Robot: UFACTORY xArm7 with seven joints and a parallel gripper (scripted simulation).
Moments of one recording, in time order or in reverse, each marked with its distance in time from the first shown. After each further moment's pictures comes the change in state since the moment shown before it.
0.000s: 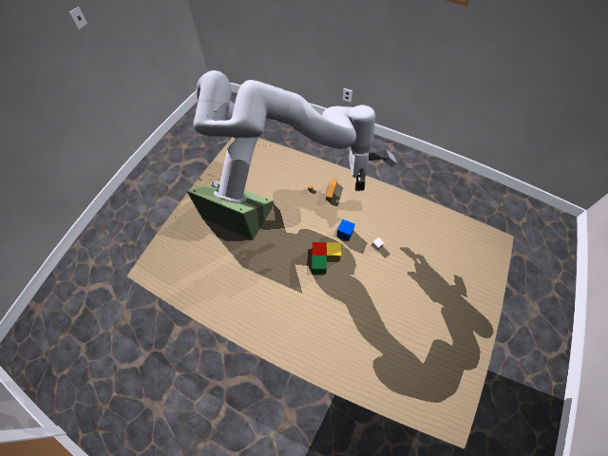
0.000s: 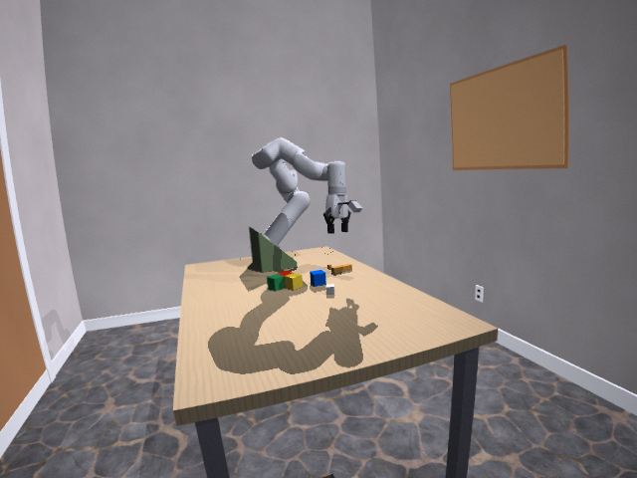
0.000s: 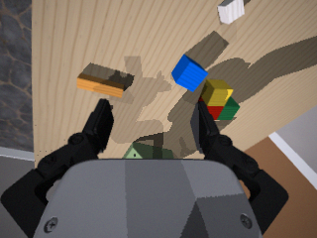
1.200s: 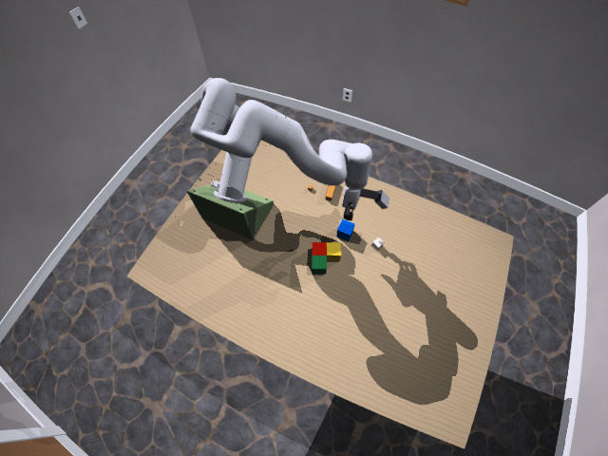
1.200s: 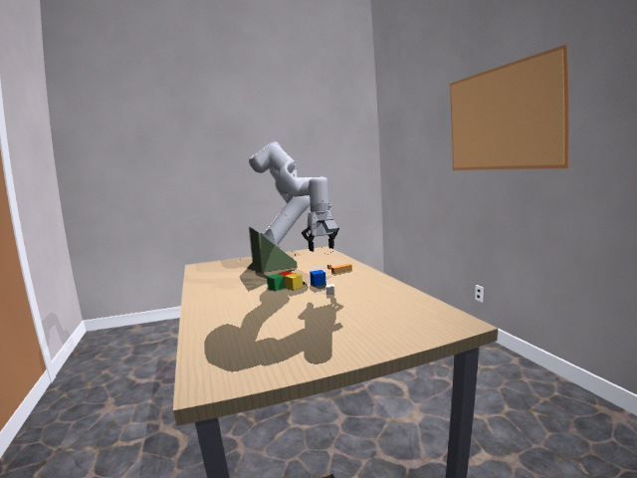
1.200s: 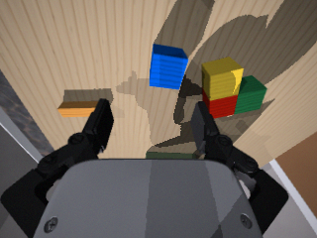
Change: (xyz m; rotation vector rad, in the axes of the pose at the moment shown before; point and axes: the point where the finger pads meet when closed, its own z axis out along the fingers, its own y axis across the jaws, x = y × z) arm -0.030 0.073 0.067 0.070 -0.048 0.373
